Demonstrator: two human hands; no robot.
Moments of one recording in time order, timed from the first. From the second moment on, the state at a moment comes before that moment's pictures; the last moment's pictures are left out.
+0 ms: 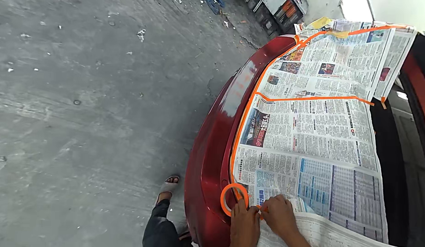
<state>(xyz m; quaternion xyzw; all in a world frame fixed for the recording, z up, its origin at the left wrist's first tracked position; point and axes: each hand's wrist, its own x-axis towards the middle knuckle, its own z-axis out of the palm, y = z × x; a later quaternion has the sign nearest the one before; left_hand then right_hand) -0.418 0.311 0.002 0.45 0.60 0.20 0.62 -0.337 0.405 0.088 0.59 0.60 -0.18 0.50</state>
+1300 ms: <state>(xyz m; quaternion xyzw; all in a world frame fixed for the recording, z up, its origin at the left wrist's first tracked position) -0.521 0.394 0.051 0.48 0.44 0.35 0.68 -0.384 0.445 0.144 0.72 0.62 -0.31 -0.12</state>
